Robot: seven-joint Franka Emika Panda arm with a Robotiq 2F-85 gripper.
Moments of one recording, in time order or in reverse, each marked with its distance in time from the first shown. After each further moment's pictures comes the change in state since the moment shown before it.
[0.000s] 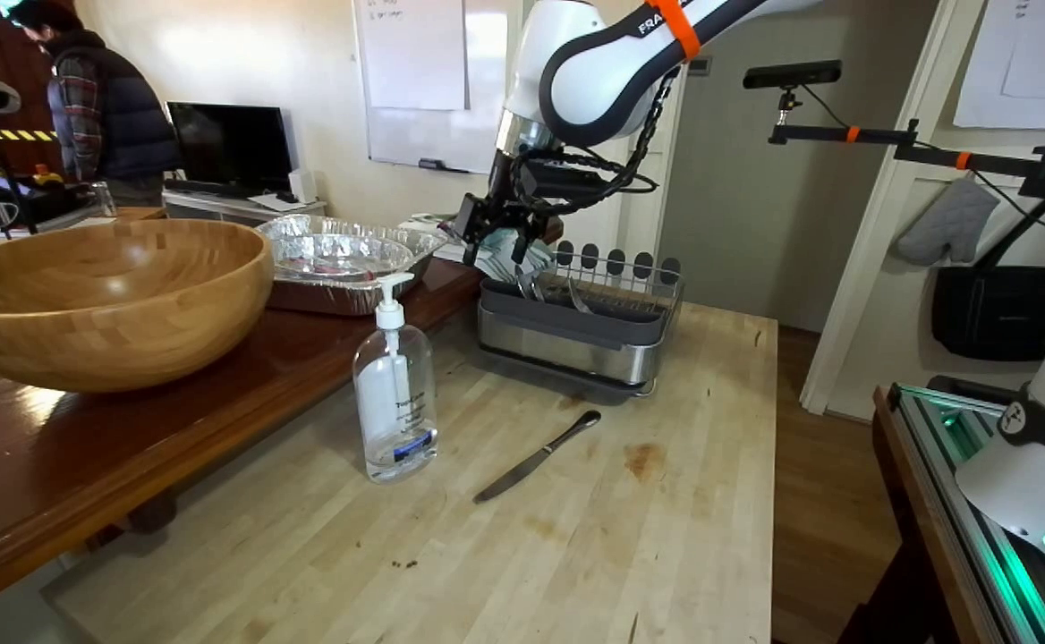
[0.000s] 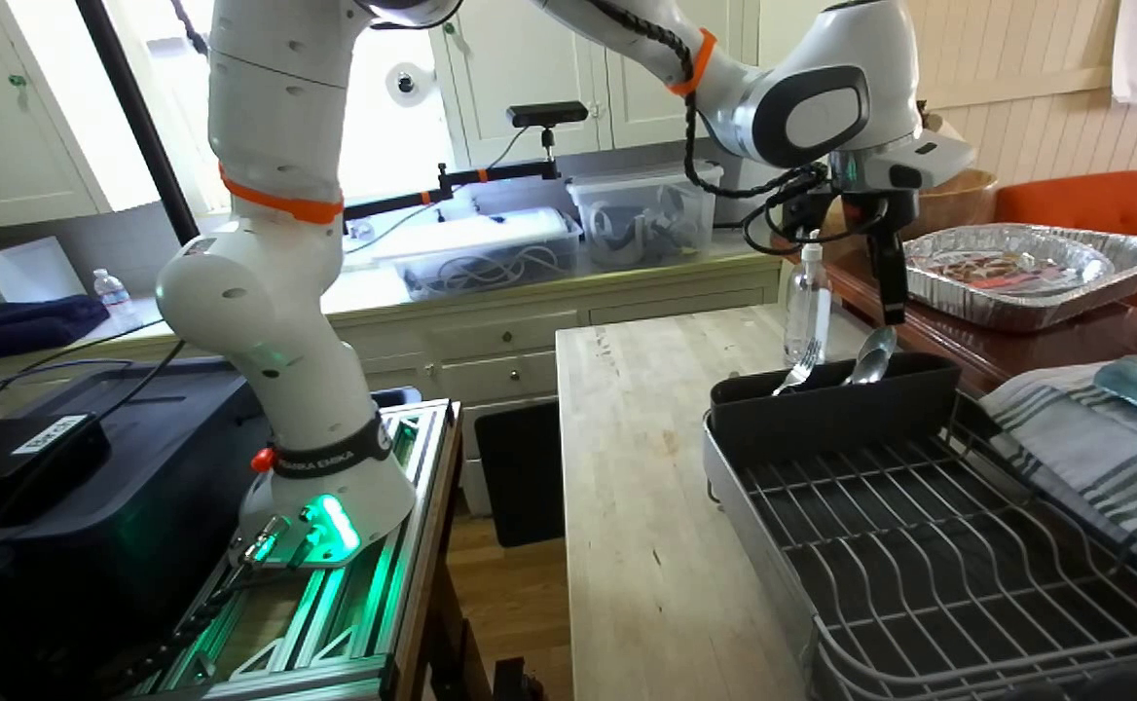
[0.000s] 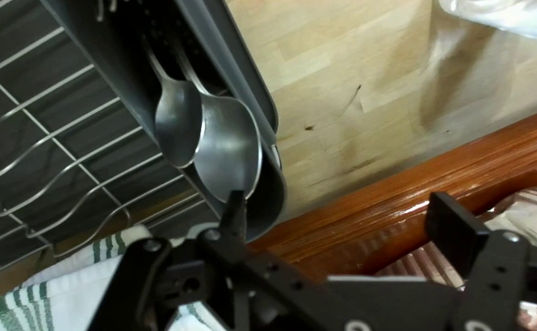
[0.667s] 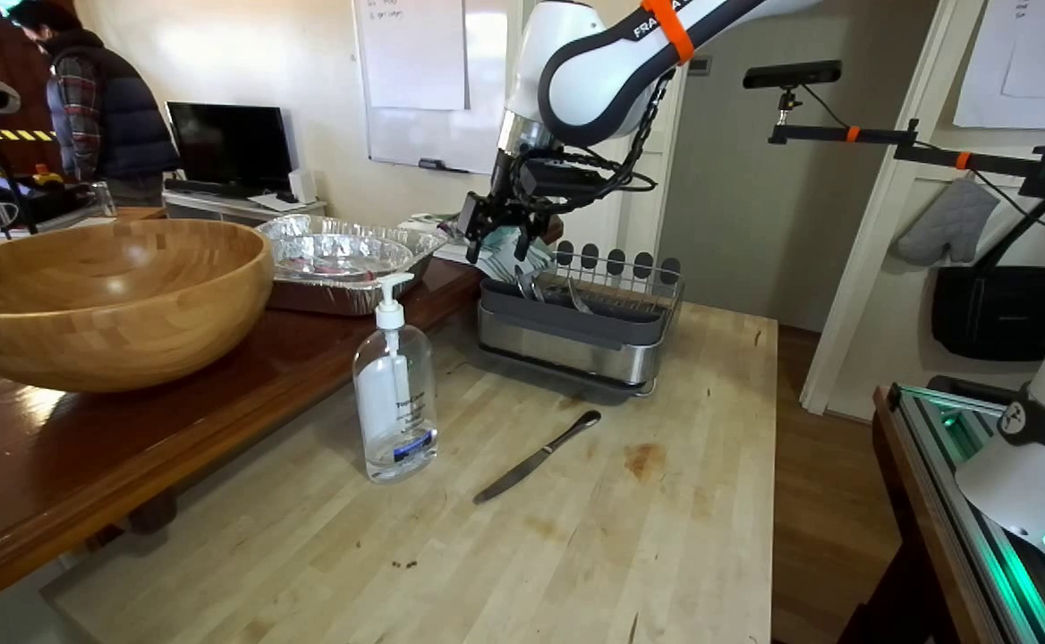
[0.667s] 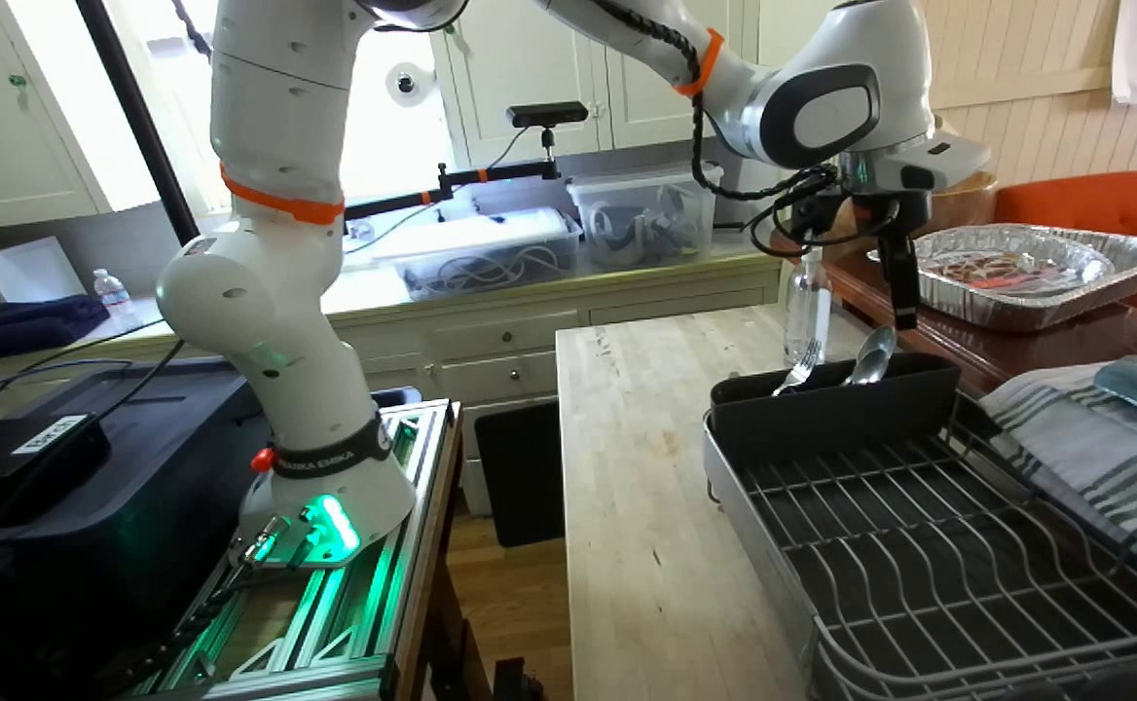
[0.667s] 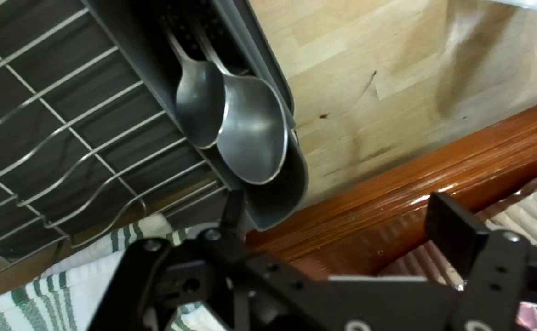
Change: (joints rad) arm 0.004 0.012 -0.027 0.017 0.001 -0.006 0.000
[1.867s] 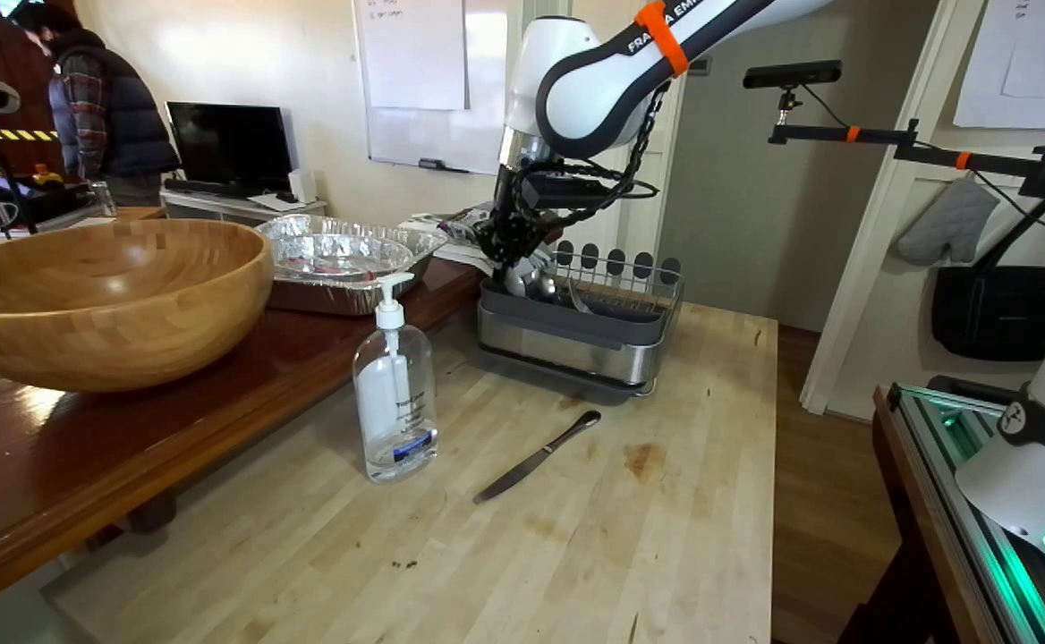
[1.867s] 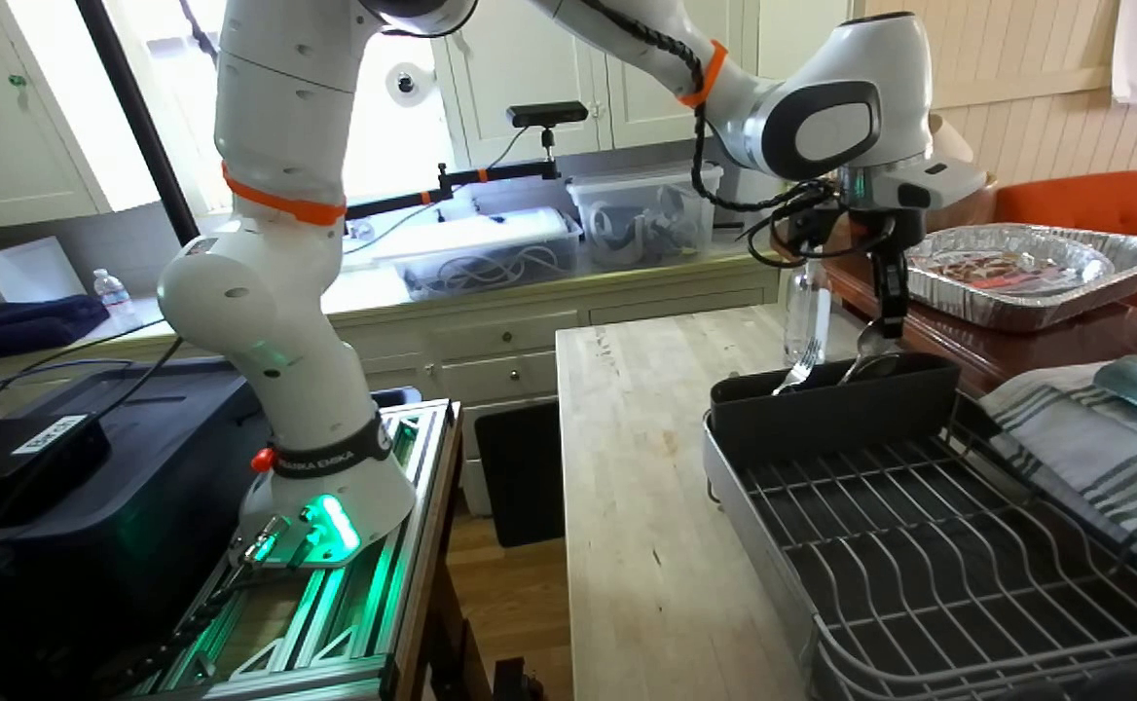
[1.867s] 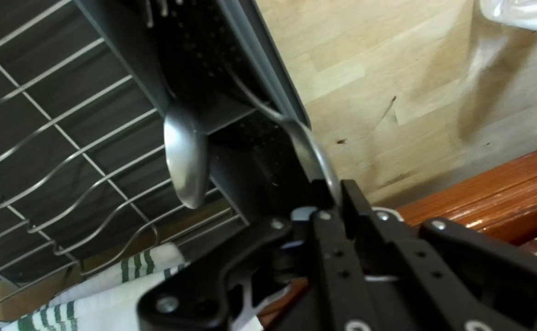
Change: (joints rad) arm 0.011 0.021 -0.015 0.003 0.000 -0.036 -0.002
